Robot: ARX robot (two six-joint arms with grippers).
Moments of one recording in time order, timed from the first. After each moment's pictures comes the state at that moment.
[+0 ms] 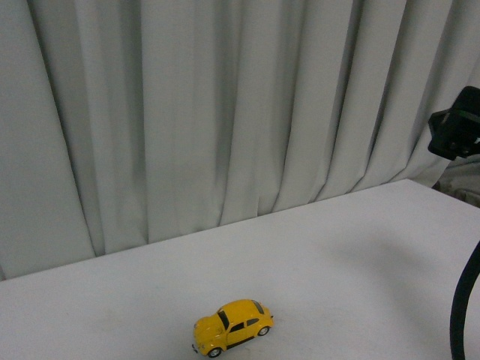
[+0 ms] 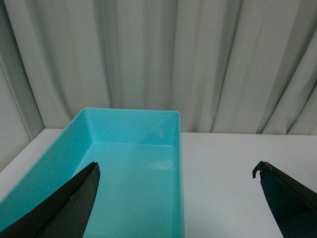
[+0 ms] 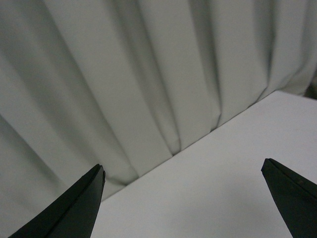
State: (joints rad) left arm 0.00 0.00 0.01 0.00 0.00 0.00; right arm -0.44 1.23 0.27 0.95 0.05 0.33
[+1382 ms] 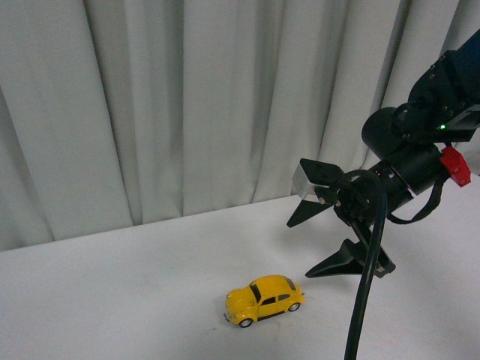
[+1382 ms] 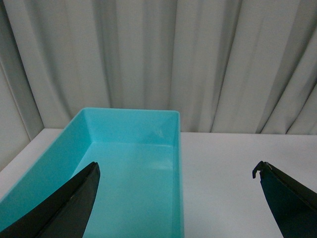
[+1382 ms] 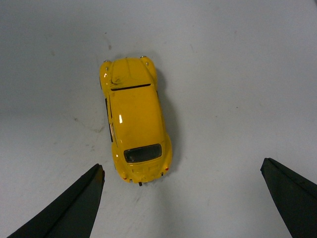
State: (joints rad) left arm 0.00 0.00 0.01 0.00 0.00 0.00; right arm -0.25 2.16 1.36 -0.60 -0.78 -1.57
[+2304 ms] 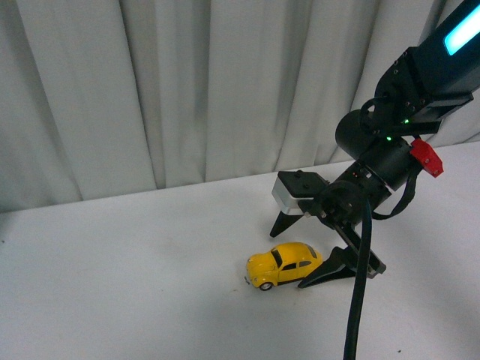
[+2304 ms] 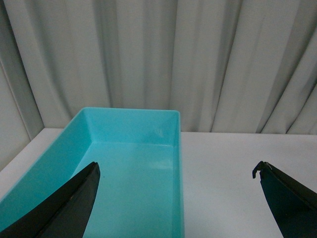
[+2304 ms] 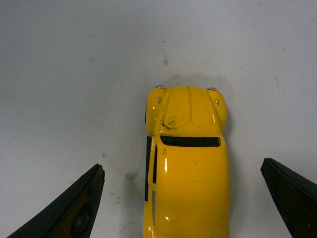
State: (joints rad) left arm 0.00 0.00 0.01 0.00 0.00 0.00; right arm -0.11 2.32 1.48 -0.74 -0.73 -1.71
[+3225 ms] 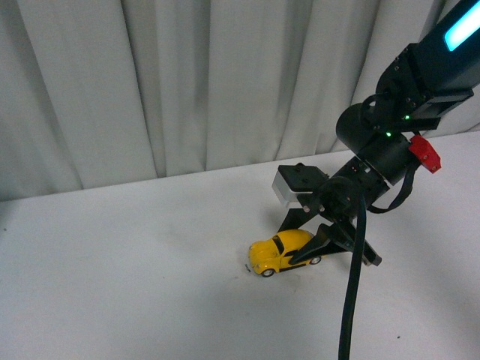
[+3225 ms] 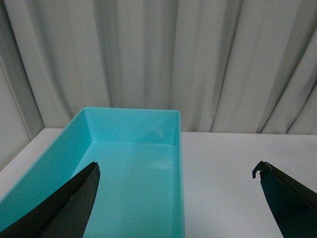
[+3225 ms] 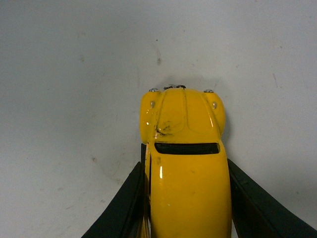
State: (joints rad) left arm 0.00 0.00 0.01 0.00 0.00 0.00; right arm -0.13 2.35 1.48 -0.70 -0.74 -1.71
